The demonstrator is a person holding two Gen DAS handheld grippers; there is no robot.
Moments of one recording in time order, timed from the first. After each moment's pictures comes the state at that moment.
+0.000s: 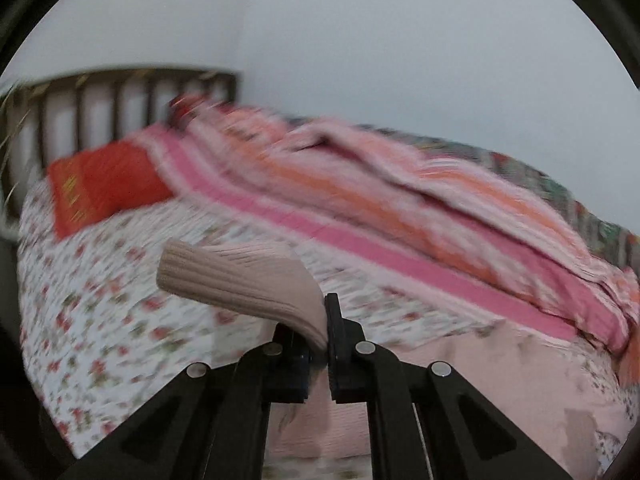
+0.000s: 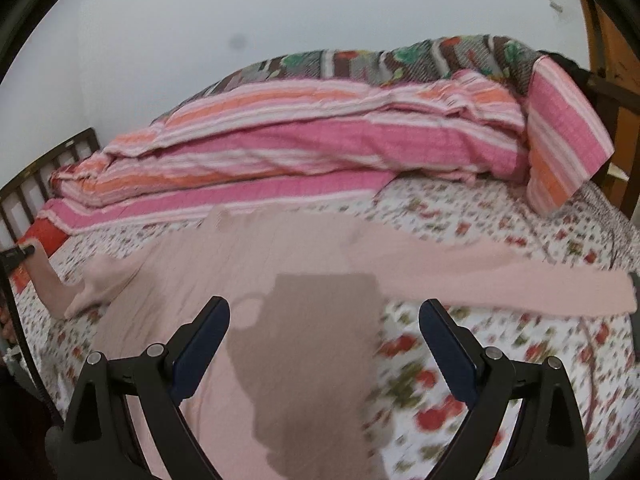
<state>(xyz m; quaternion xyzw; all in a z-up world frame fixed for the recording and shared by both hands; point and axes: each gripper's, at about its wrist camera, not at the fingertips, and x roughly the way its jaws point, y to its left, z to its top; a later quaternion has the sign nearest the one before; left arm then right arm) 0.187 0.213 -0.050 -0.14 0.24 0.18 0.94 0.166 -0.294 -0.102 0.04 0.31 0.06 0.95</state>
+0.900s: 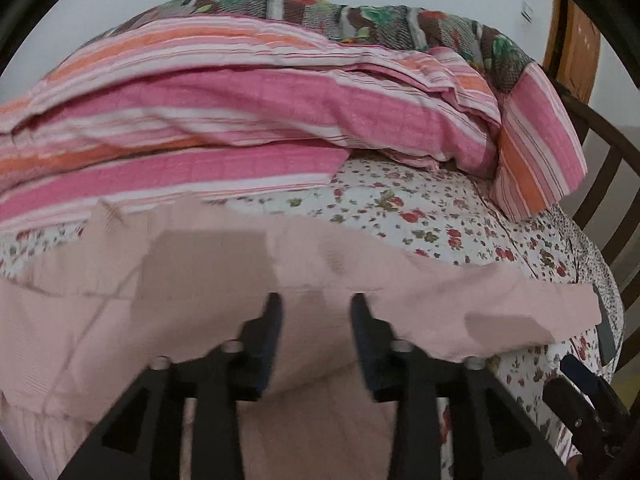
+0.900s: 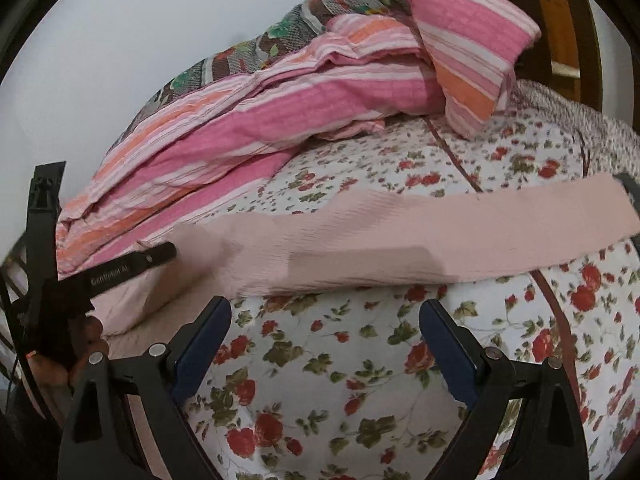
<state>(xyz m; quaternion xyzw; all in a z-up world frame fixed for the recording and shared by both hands) 0.289 -0.173 -0.126 -0.03 0.39 -0.13 0.91 0.190 -0.426 -0.162 0.16 0.33 0.03 0.93</state>
